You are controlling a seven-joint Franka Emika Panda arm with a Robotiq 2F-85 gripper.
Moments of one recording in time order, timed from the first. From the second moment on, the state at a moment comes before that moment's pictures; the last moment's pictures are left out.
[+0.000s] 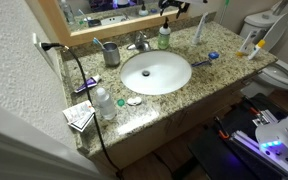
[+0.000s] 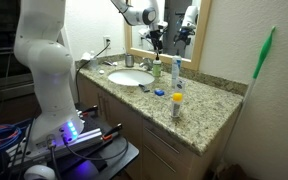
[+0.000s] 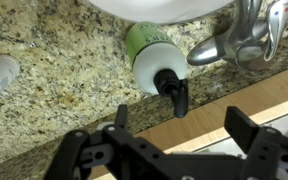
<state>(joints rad) 0.14 0.32 -0.05 -1.79 0.00 2.47 0.56</state>
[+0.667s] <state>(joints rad) 0.14 0.33 -0.03 -1.79 0.02 2.42 0.55</state>
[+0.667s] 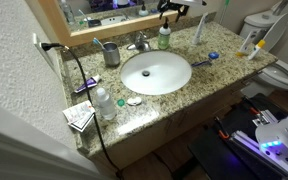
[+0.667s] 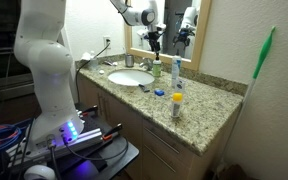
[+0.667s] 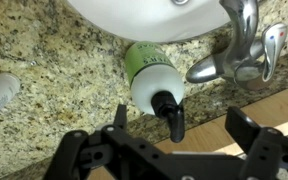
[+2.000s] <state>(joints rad) 0.15 0.34 -0.03 -1.79 0.03 2.41 0.55</state>
